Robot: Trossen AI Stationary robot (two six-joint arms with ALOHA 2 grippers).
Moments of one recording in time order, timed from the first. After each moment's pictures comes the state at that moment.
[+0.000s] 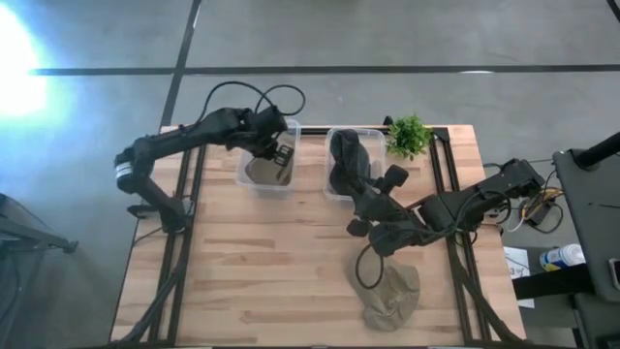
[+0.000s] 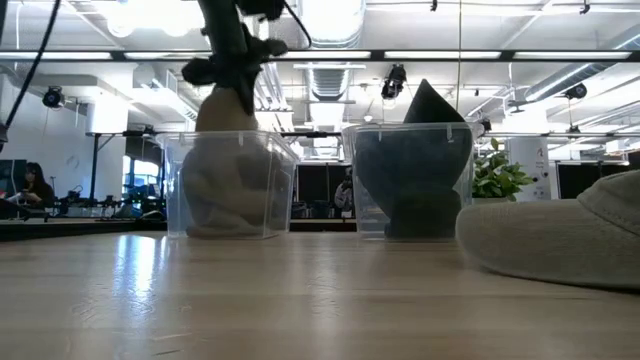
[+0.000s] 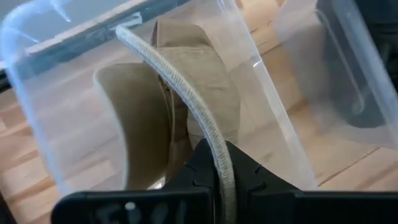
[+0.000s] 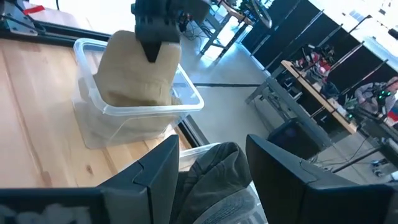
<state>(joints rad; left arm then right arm) 0.39 1.55 1.57 -1.14 -0.20 -0.65 0.42 1.49 1.45 -0.81 1.18 0.26</state>
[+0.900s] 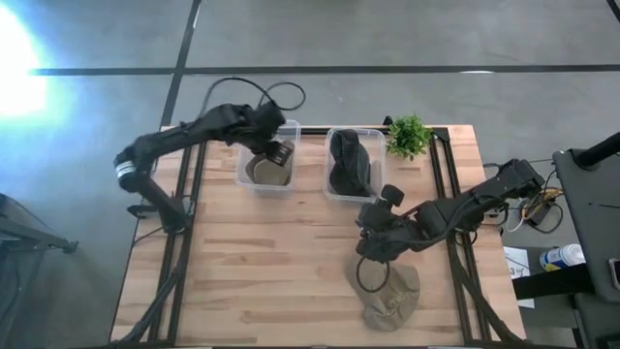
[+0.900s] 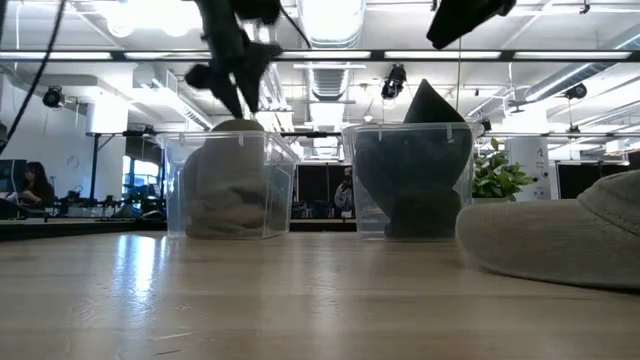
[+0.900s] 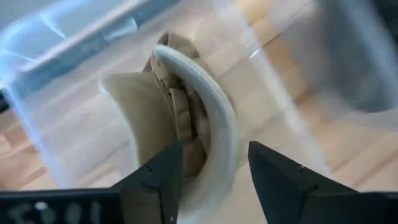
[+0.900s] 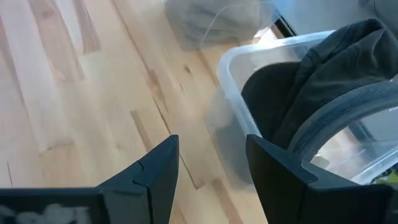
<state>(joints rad) 0.45 1.55 1.56 -1.13 -0.14 -0.51 0.44 1.49 1.36 -1.02 0.69 0.69</state>
